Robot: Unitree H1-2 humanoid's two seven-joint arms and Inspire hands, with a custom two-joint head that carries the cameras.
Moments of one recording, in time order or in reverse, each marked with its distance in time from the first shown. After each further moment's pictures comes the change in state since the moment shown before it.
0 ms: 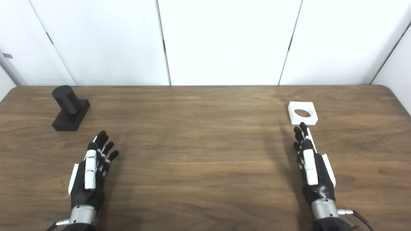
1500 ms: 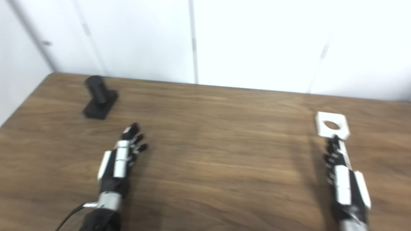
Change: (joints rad) left arm 0.000 -0.011 -0.050 0.013 0.060 -0.024 0.018; right arm 0.004 -0.058 -0.006 0.020 0.040 -0.035 0.014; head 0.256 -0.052
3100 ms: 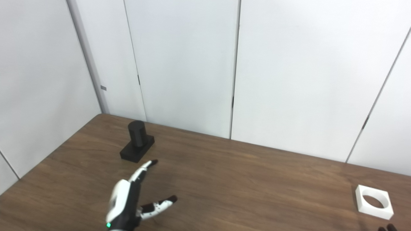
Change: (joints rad) left arm -0.022 0.082 -0.008 -0.124 0.794 0.138 0.187; right arm 0.033 -0.025 0.004 -0.016 0.043 0.023 -0.013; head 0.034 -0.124
